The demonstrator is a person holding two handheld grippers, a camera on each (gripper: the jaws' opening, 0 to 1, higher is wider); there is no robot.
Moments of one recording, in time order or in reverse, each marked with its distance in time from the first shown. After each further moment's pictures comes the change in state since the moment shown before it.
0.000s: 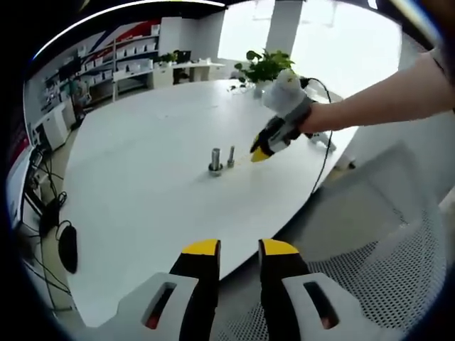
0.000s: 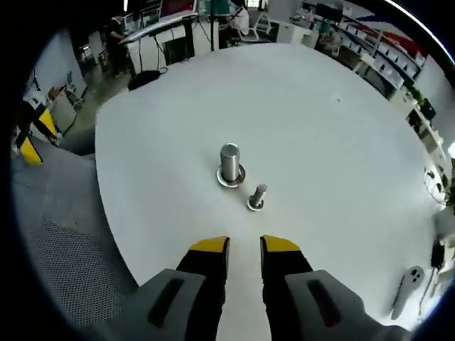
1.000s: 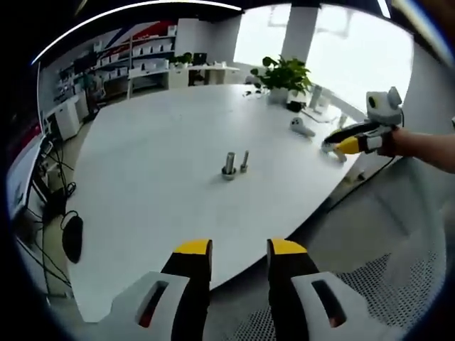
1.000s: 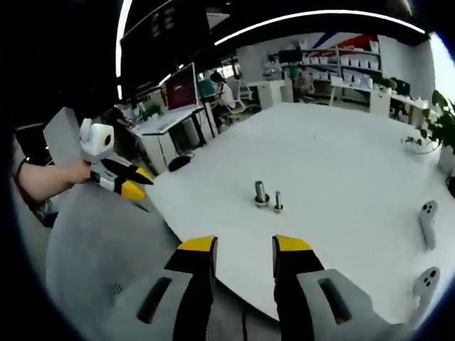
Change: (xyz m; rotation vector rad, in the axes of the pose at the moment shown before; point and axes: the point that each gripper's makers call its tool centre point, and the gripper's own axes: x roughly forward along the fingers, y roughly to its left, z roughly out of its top) left arm -0.005 0.012 0.005 -0.067 -0.043 0.060; right arm -0.151 0.044 -0.020 0.314 -0.456 0.139
